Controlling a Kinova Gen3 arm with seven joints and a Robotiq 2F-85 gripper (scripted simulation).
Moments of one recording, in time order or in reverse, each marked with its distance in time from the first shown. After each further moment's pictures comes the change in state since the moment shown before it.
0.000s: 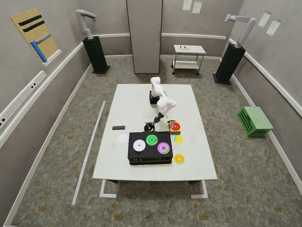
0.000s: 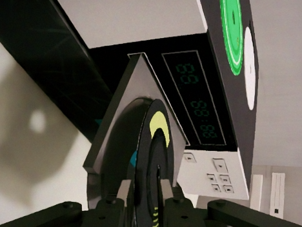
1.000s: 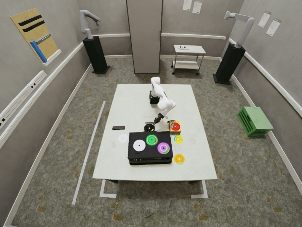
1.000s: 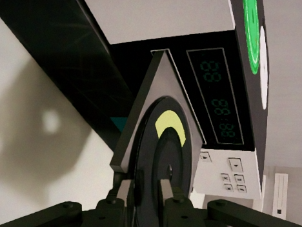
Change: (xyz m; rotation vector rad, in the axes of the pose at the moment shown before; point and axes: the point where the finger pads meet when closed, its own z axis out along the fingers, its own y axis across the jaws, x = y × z) arm -0.002 -0.017 0.004 0.006 -0.003 -0.010
